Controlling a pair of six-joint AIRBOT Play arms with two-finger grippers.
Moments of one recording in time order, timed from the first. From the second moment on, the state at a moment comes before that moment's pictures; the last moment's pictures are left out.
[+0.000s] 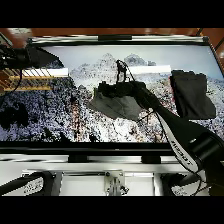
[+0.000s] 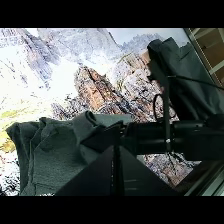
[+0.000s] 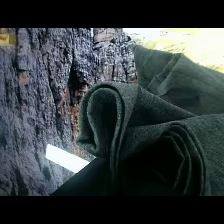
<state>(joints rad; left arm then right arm) 0.07 -1.26 1.57 0.59 -1.21 -1.14 0.55 -1.70 1.45 2.14 -0.58 -1.38</state>
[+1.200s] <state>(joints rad) 0.07 -1.26 1.57 0.59 -1.22 -1.15 0.07 -1.60 1.19 2.12 -1.08 -1.49</state>
